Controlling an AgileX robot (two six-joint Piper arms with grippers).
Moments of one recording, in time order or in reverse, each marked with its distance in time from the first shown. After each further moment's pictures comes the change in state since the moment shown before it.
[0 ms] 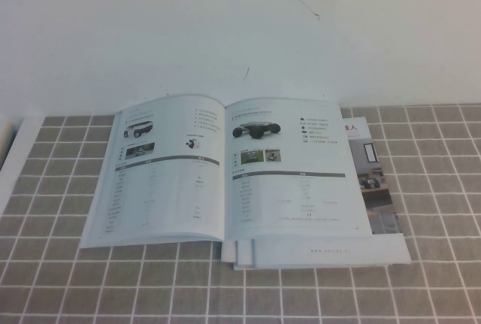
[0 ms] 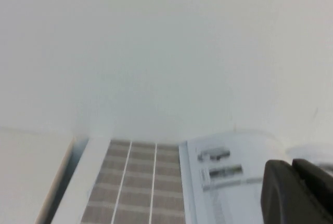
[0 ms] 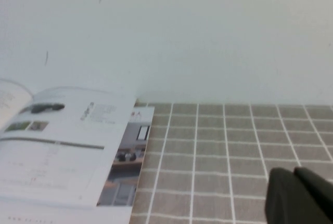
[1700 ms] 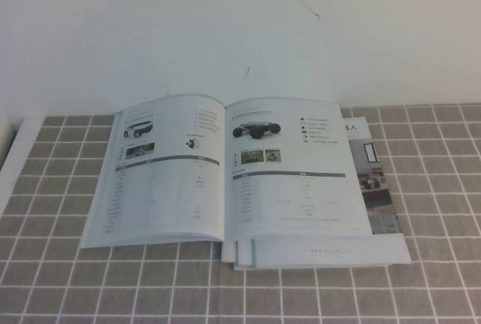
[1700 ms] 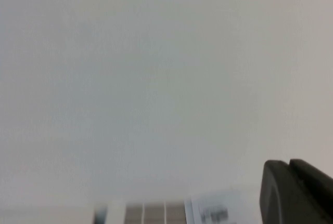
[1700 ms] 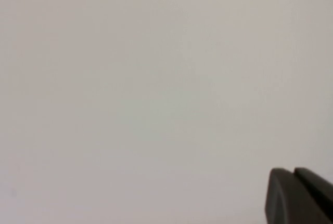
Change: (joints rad) right arm 0.025 0.566 -1.123 -0.823 0.403 0.744; left arm -0.136 0.454 -0.991 0.399 0.593 -0.244
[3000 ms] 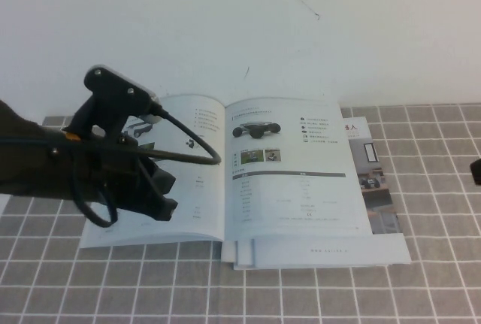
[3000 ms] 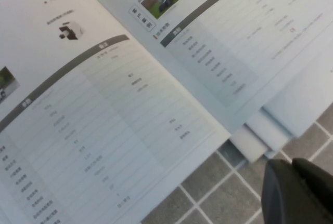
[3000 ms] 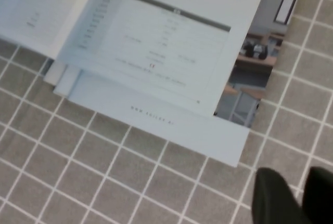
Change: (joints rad) right arm 0.130 0.650 0.073 0.709 0.274 -0.667; left arm -0.130 0.900 0.000 -0.748 -0.017 0.939
